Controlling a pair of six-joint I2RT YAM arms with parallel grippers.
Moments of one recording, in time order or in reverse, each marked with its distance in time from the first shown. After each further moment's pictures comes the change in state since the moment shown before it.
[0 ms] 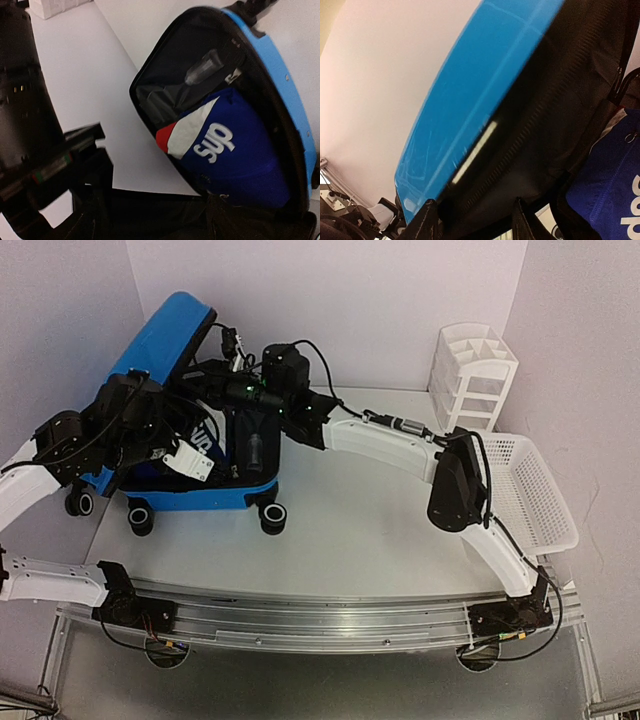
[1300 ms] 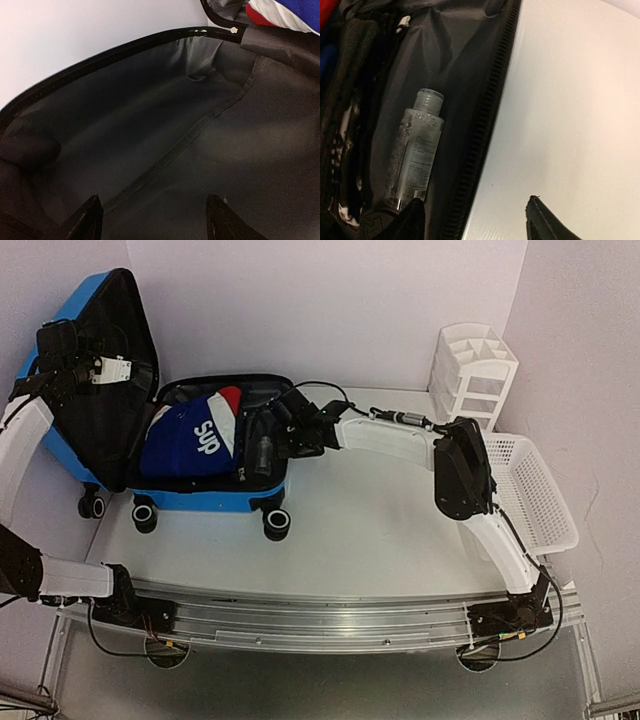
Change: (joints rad) left arm 0.920 0.183 0.207 0.330 0.136 0.226; right arm -0.091 -0.031 -0.204 -0.924 0.710 -0.449
